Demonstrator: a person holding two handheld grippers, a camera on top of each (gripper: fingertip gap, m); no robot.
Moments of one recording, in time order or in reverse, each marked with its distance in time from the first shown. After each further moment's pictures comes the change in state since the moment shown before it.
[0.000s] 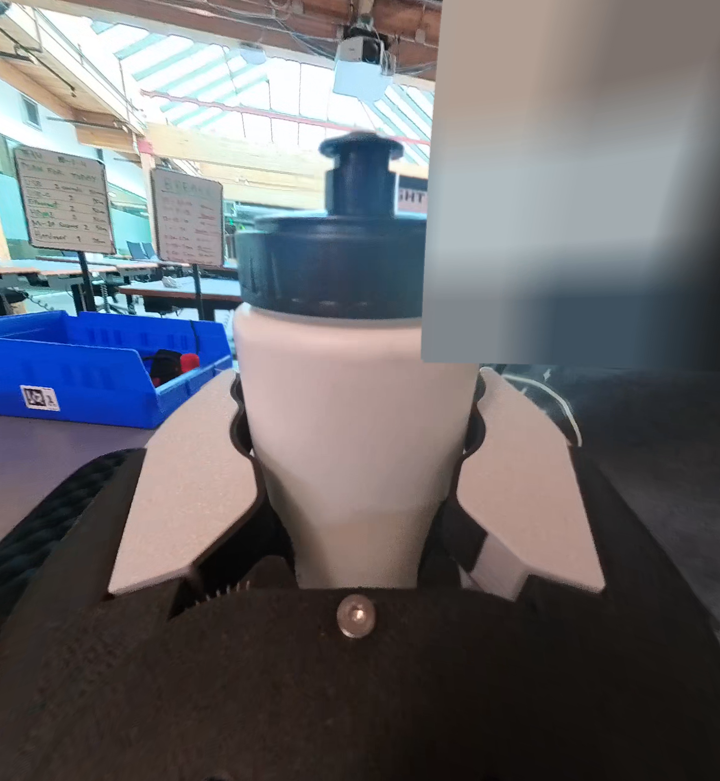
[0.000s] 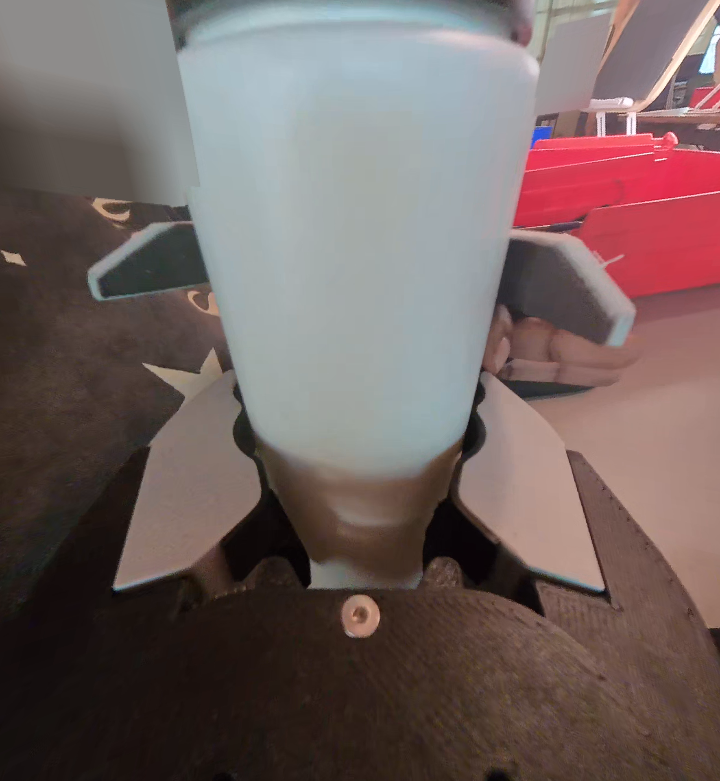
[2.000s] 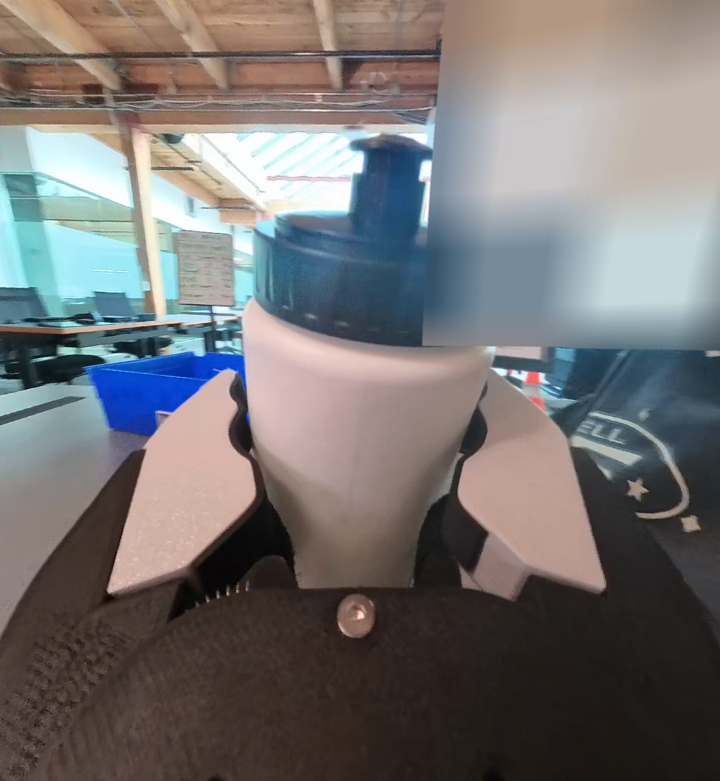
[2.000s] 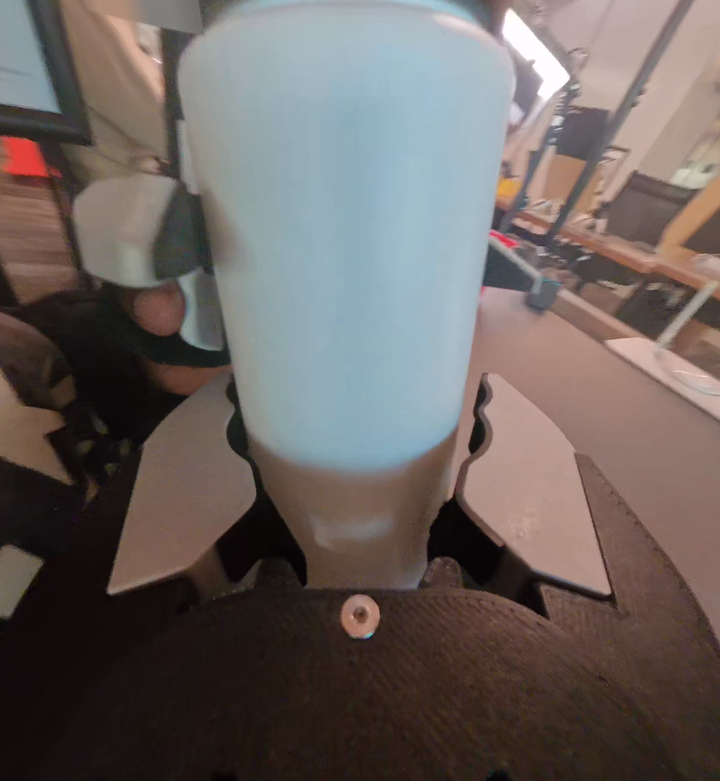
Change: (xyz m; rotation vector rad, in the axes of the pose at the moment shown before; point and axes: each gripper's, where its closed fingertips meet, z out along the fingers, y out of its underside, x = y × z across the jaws) left arm -0.024 -0.018 -0.004 0.107 -0.225 0.122; right arm 0.049 -0.014 -0.015 -0.042 0.516 -0.279
